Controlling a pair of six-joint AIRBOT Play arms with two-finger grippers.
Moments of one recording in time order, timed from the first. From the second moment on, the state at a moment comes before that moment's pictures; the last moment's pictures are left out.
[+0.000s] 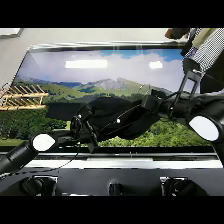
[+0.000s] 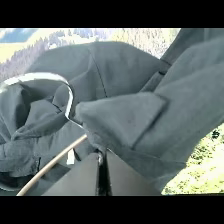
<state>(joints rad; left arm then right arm) -0.70 -0.92 0.71 0.75 -0.62 -0.81 0.55 -0.86 1.21 -1.69 1.20 2.36</state>
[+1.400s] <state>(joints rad) -0.74 -0.93 0.71 0.72 -0.48 -0.81 -0.12 -1.05 1.35 -1.06 1.42 0.73</state>
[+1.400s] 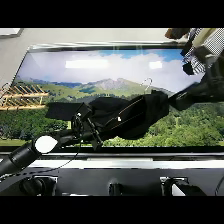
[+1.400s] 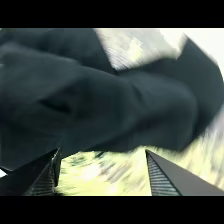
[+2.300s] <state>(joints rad) -0.74 -0.93 0.71 0.72 -0.48 -0.81 0.01 -1.28 1.35 -0.94 1.32 0.32</state>
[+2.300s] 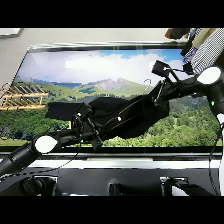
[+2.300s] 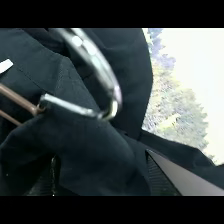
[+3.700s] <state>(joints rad) -0.17 -0.82 0.71 0.95 -0.84 -1.40 0.01 -1.08 1.35 -1.06 1.47 0.47</state>
